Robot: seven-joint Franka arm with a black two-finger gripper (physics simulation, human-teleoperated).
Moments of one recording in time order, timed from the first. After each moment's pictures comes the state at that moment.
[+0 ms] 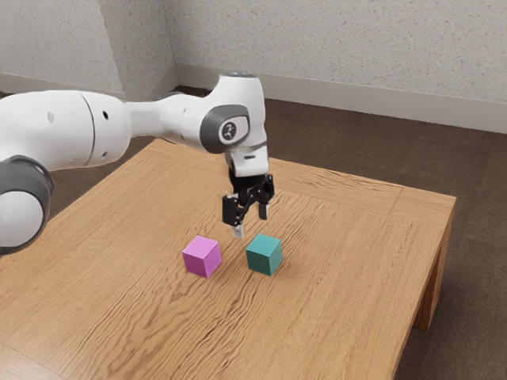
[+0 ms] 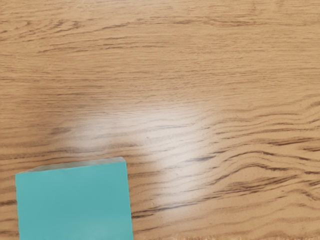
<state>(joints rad) -0.05 0.51 -0.18 -1.48 -0.03 1.81 1.45</state>
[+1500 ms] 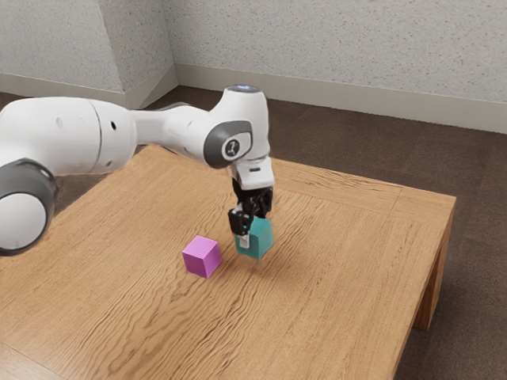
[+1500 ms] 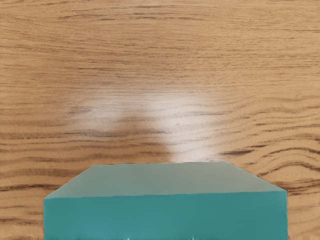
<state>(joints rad) -0.08 0.55 -0.16 -1.51 0.05 1.94 1.36</state>
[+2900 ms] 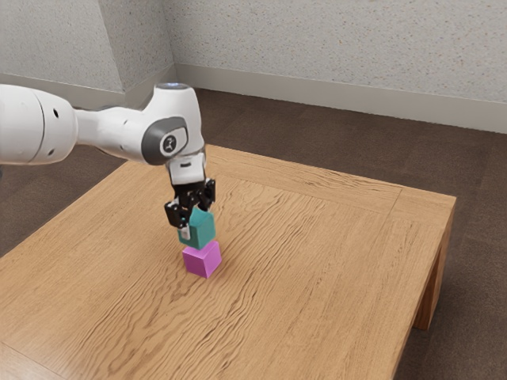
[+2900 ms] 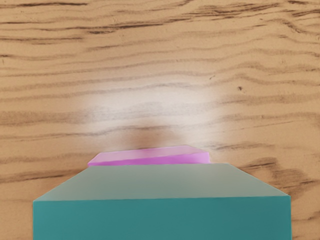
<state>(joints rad) 0.12 0.35 -0.16 -1.79 0.04 2.04 1.60</state>
